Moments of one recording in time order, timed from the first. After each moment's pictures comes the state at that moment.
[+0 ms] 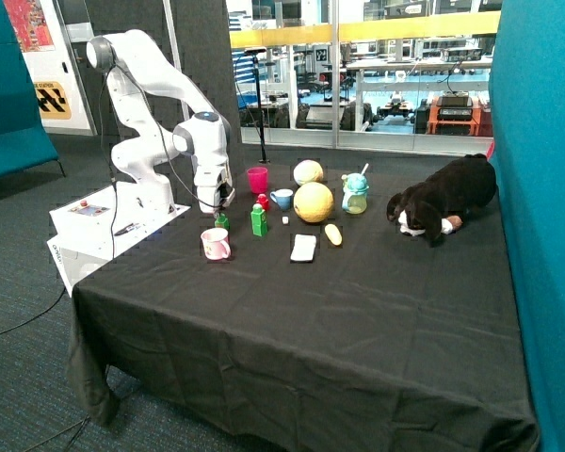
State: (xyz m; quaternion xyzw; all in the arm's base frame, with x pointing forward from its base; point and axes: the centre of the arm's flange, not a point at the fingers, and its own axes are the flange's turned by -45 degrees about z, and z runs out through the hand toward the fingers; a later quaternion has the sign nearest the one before) arm 0.393 -0.128 0.322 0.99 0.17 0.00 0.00
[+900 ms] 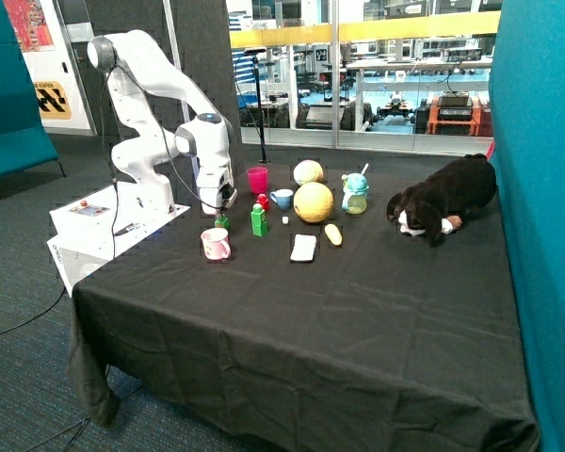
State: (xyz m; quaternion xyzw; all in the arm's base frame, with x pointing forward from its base) arm 0.395 -0.124 0.318 0.99 0.17 0.00 0.00
